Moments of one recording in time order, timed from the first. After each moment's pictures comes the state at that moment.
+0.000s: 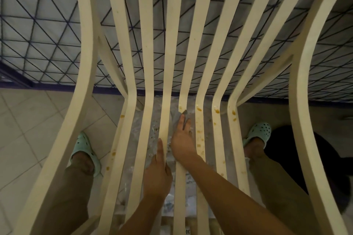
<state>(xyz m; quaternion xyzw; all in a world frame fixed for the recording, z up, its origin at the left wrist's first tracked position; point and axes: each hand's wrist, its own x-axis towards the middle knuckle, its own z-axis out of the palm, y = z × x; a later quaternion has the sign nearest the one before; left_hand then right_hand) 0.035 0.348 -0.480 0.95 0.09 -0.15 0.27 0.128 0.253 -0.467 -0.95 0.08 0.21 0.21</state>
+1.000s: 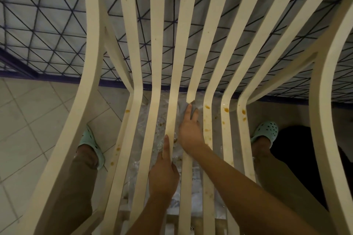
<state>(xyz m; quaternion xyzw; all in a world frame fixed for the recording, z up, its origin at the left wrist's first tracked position) 0.038 0.346 -0.479 0.94 0.11 -0.15 0.30 0.154 0.250 -0.475 -0.97 0.06 0.18 0.17</state>
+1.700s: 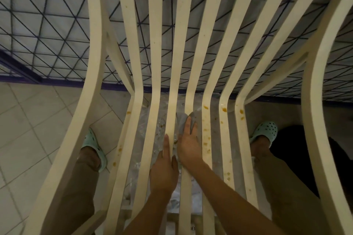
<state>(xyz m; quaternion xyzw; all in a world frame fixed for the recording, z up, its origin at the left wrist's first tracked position) 0.039 0.347 -0.481 0.93 0.10 -0.14 0.31 0.106 0.255 -0.464 -0.95 0.07 0.18 0.23</state>
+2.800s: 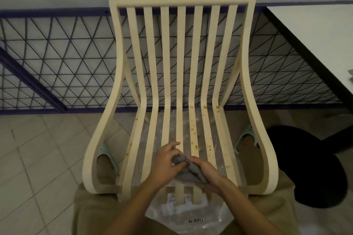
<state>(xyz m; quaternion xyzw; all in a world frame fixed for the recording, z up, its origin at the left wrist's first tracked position) -0.048 0.361 -0.385 0.89 -0.14 -0.11 0.43 -0.080 0.193 -0.358 -0.55 0.18 0.34 0.74</state>
